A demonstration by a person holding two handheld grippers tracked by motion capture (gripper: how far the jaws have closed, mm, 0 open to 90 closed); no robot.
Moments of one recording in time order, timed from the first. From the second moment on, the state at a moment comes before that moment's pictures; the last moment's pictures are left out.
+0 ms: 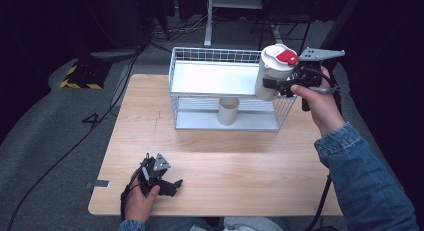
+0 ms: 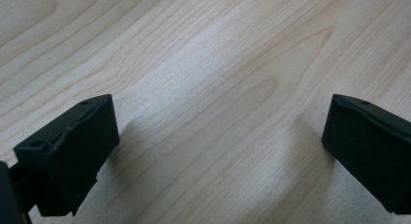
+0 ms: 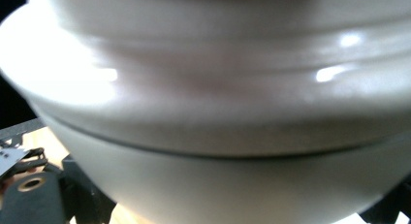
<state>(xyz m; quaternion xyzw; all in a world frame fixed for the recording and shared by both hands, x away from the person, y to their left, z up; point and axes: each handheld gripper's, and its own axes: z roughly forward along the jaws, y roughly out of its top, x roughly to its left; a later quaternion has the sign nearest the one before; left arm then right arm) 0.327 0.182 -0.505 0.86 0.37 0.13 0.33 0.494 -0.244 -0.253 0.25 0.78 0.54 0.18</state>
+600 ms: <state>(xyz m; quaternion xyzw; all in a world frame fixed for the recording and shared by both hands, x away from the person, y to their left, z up) 0.329 0.182 -0.505 0.86 0.38 0.13 0.33 0.536 -0.211 -0.246 0.26 0.77 0.55 0.18</state>
